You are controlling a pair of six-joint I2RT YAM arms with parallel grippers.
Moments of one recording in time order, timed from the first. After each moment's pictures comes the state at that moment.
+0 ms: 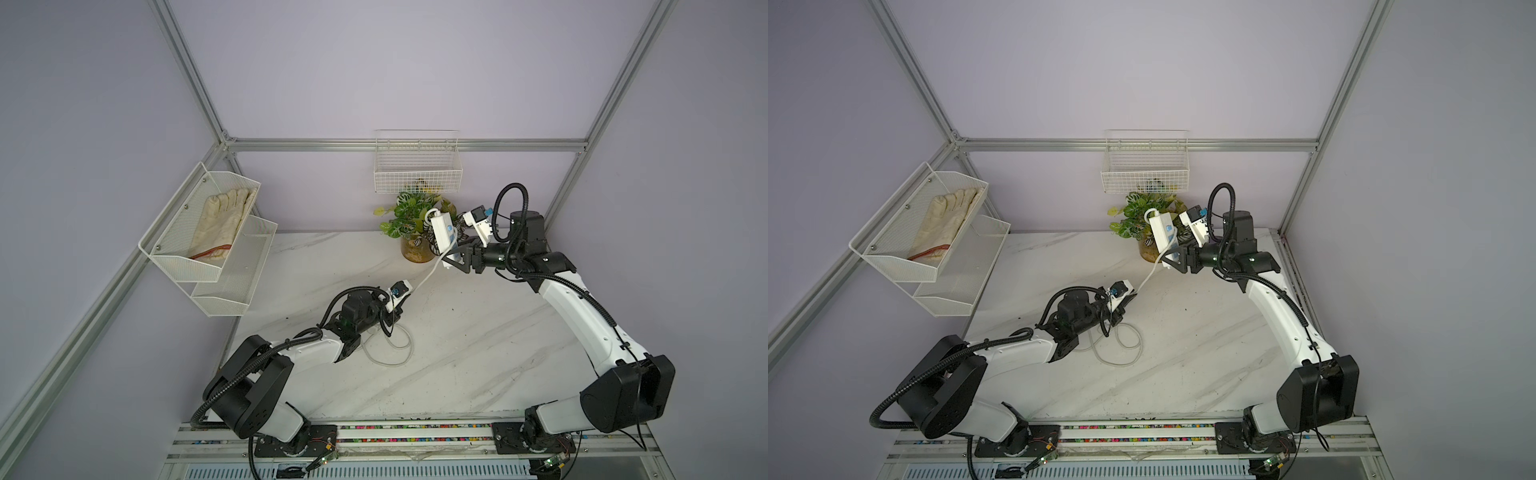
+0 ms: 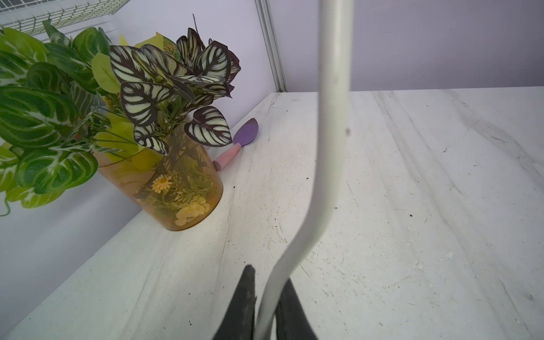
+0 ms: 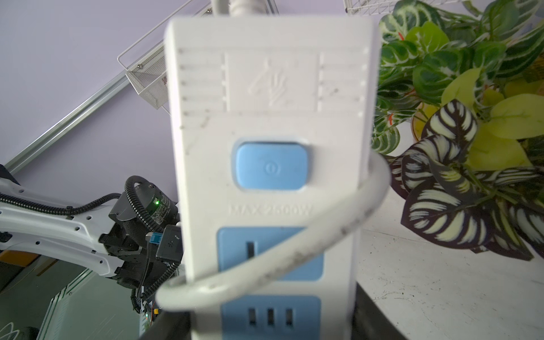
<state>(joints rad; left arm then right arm) -0.60 1.49 0.65 0.65 0.23 0.35 0.20 1.45 1.40 -0.44 -0.90 0.06</state>
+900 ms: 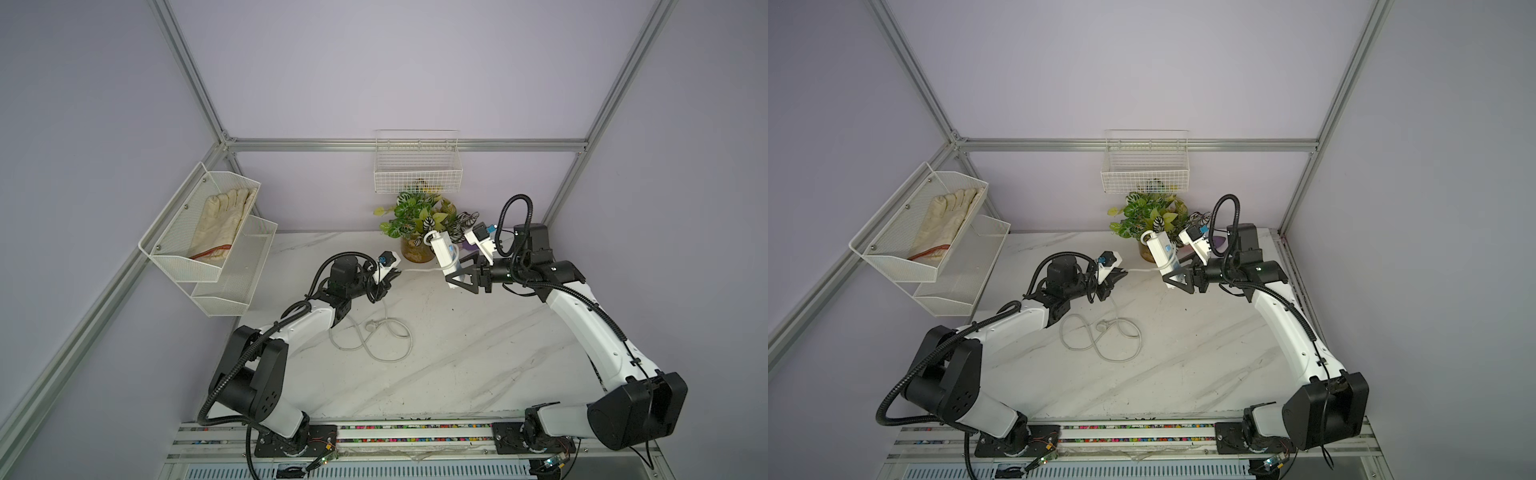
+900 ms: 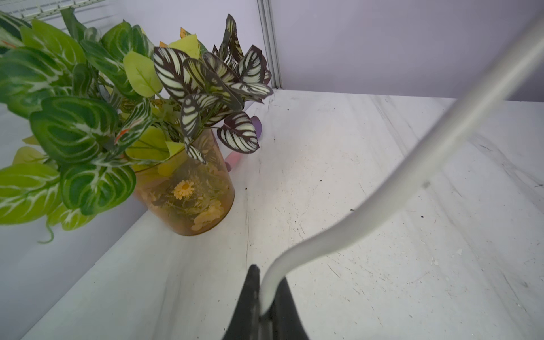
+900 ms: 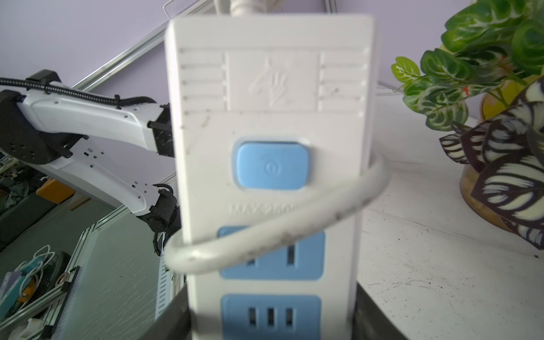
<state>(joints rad) -0.38 1.59 1.00 0.29 0.53 0.38 0.19 1.34 1.30 -0.62 -1.05 -0.22</state>
